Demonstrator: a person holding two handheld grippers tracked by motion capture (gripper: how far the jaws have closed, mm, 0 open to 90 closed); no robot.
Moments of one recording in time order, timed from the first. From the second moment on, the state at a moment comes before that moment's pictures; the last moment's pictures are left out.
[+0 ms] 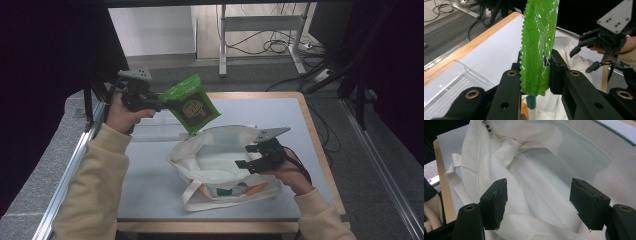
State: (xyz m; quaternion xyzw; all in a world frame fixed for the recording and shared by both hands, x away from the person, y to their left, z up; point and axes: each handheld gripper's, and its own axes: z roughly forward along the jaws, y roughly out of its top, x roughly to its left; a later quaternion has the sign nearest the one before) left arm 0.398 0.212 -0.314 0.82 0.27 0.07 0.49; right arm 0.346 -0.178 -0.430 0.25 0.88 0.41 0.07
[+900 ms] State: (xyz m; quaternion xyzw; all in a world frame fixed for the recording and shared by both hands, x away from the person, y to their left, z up) left arm 0.431 0.233 -0.313 0.82 0.31 0.08 0.48; right arm 0.348 -0.176 -0.434 0.25 0.88 0.40 0.07
